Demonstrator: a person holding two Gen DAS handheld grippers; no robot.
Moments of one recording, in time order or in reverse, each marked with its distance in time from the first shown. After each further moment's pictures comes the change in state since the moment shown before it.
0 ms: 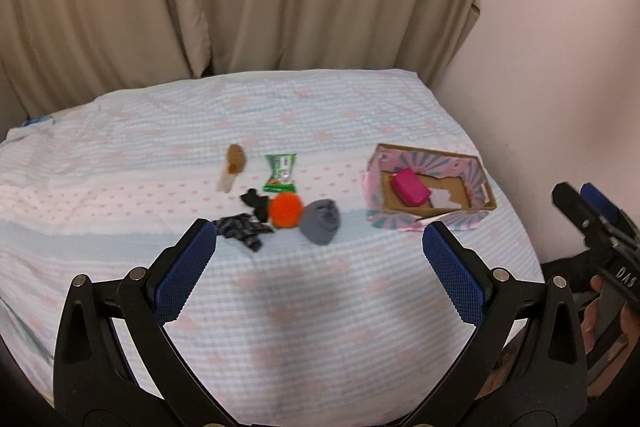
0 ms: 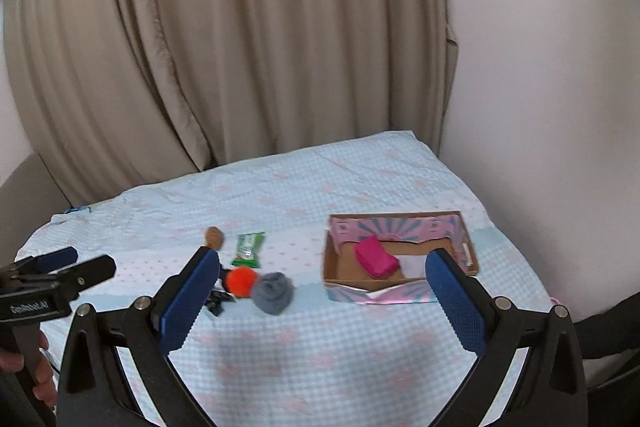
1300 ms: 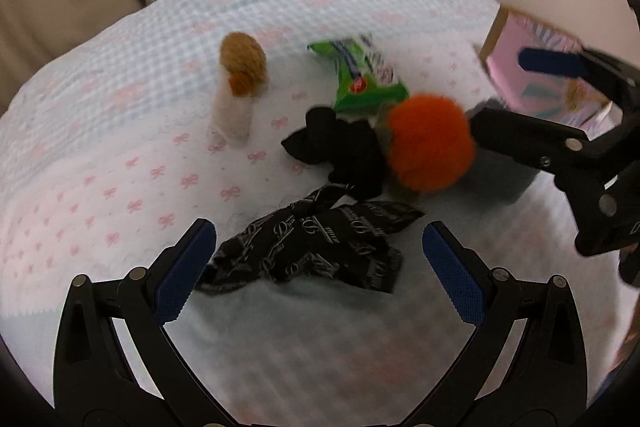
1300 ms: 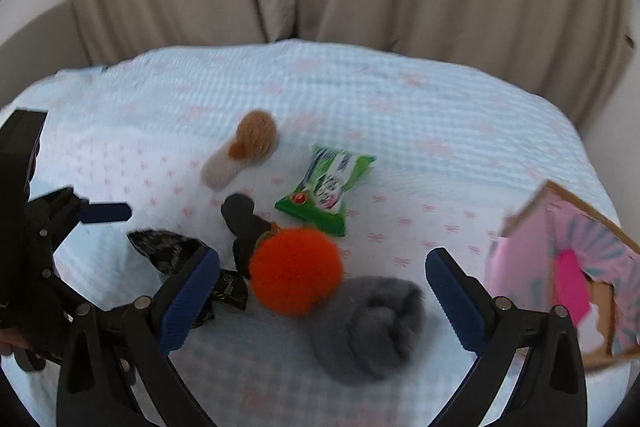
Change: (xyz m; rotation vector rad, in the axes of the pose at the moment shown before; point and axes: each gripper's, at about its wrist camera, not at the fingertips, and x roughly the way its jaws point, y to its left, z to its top) left arm 0.357 0.146 -0.085 0.249 0.166 -0.017; right arm 0.358 0.151 -0.122 -0.383 0.243 0.194
